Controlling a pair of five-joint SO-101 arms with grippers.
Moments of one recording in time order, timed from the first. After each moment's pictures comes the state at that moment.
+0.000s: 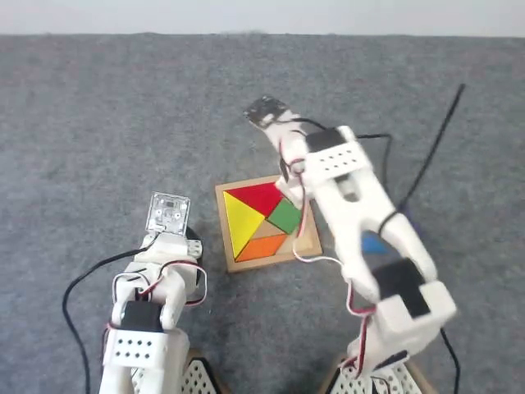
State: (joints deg) left arm -2.5 -85.2 97.3 46.5 -0.3; right arm -24.5 9.1 6.9 68.9 23.7
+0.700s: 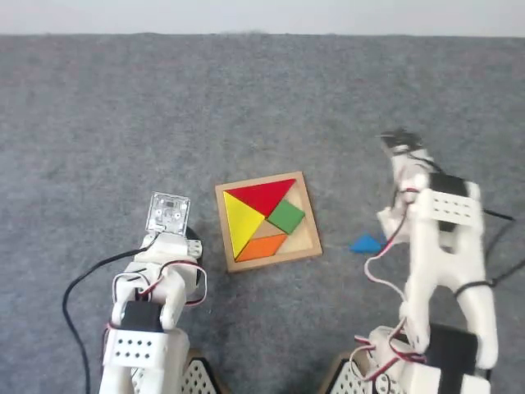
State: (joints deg) left arm -2.5 -85.2 97.3 46.5 -0.3; right arm 8.1 -15.4 36.1 70.2 25.4
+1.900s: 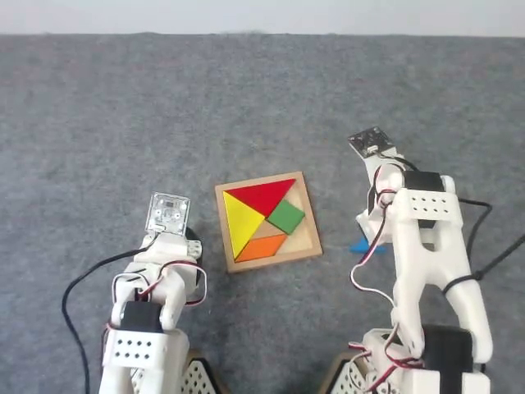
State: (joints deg) left arm -2.5 -85.2 97.3 46.5 -0.3; right arm -0.6 -15.4 35.9 71.6 26.1
